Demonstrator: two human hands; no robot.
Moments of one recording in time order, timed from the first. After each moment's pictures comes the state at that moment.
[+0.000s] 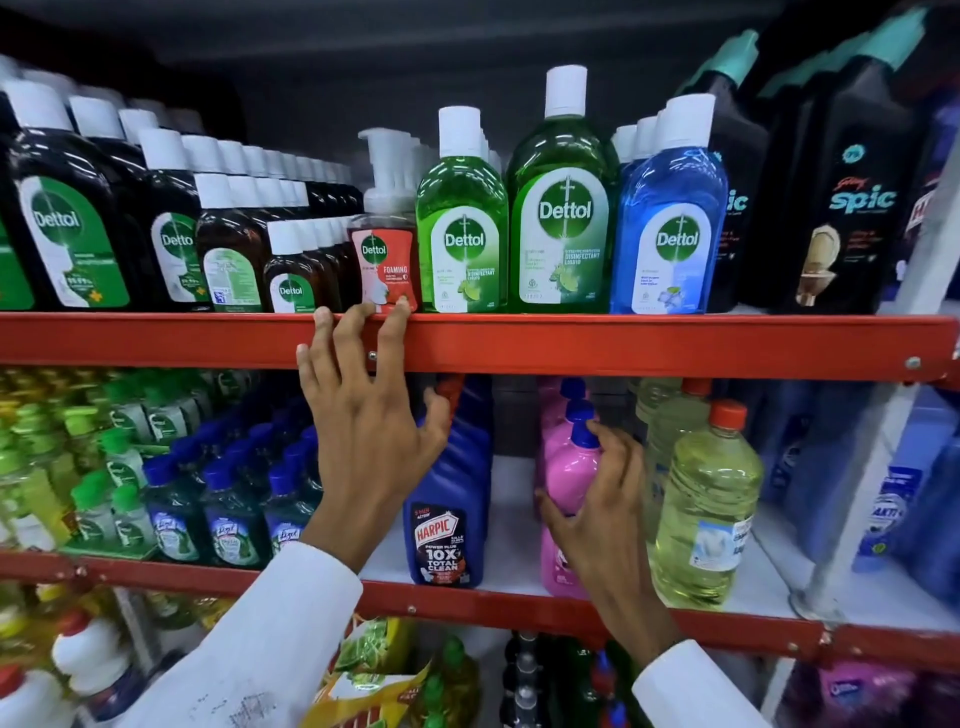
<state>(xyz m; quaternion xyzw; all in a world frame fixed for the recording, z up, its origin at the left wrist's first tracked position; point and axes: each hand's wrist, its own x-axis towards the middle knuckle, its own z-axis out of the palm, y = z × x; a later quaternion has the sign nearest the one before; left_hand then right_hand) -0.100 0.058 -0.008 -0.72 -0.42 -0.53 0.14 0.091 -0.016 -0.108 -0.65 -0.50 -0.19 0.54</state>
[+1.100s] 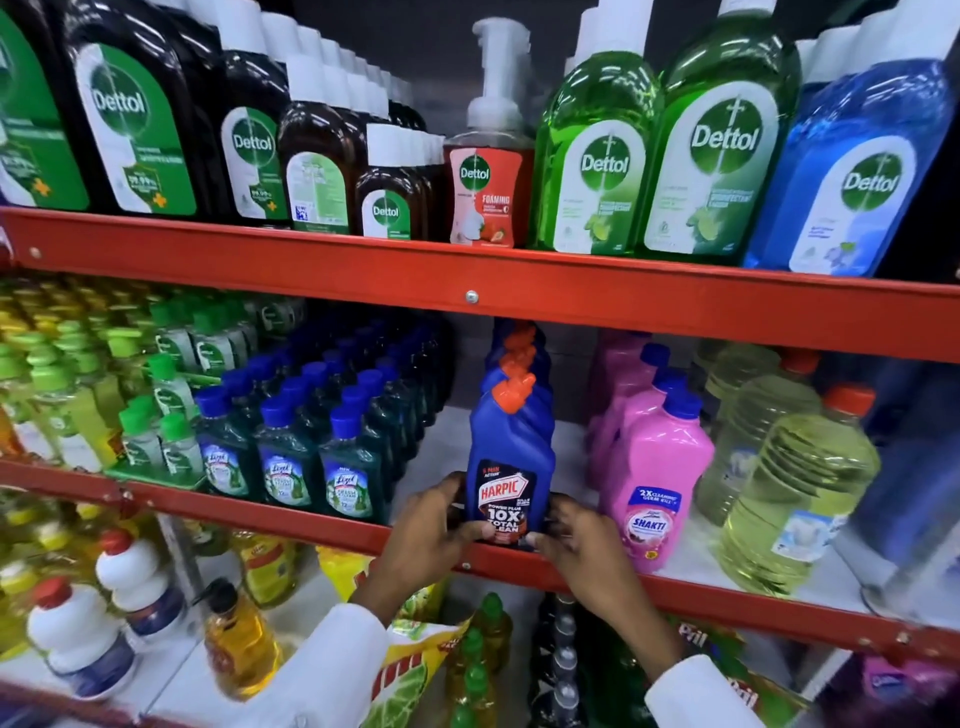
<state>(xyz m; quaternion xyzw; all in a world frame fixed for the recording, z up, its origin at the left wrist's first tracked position) -0.137 0.126 -0.195 -0.81 -0.36 -0.33 -0.33 0.054 0.026 -0.190 -0.68 -0.59 0.15 0.42</state>
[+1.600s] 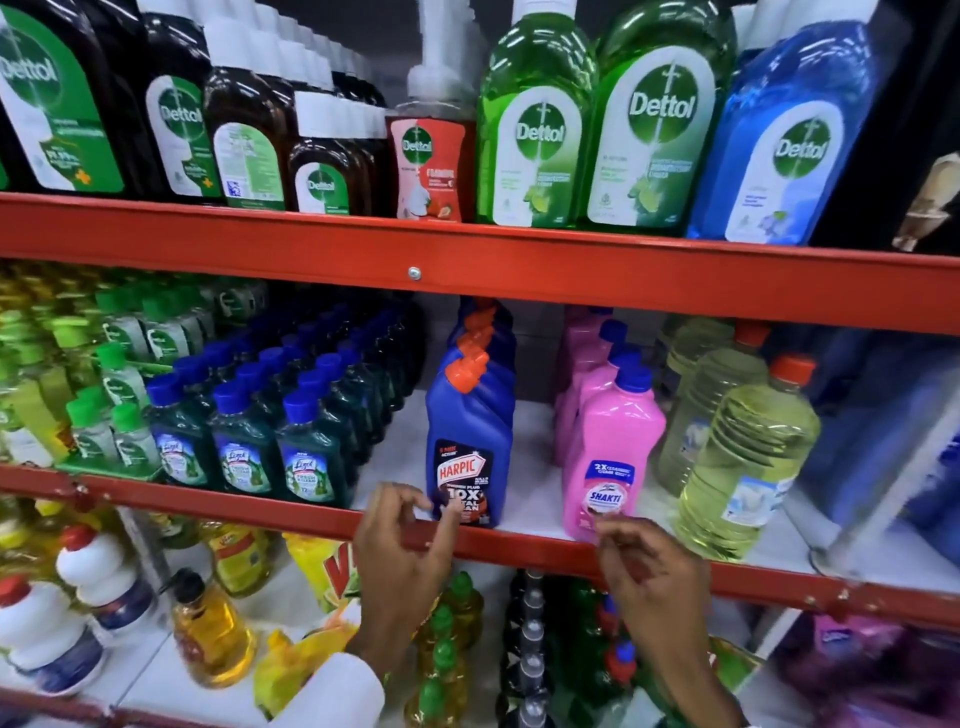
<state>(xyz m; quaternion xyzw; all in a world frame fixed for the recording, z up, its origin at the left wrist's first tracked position) -0.119 0.053 -0.205 -0.65 -0.40 -0.60 -0.23 0.089 -0.066 -0.205 -0.66 -0.45 0.02 0.60</state>
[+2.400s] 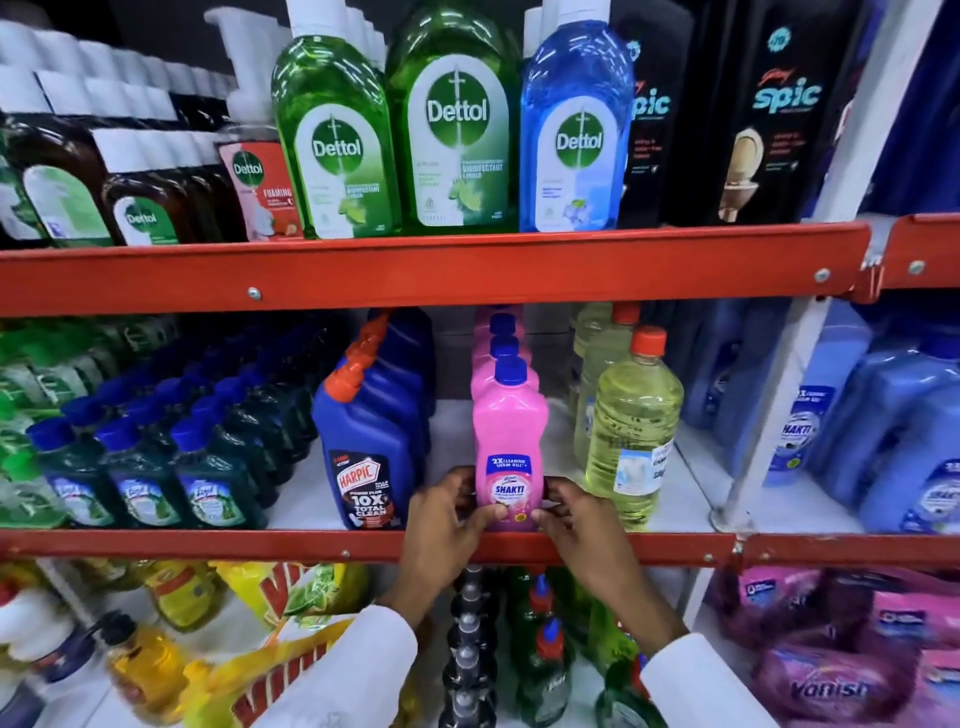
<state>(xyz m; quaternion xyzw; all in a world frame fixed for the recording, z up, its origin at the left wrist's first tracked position) -0.002 0.041 -0.193 -0.79 -0.36 -0.38 -0.31 0.160 -0.060 -0.193 -0.71 -0.55 0.07 0.44</state>
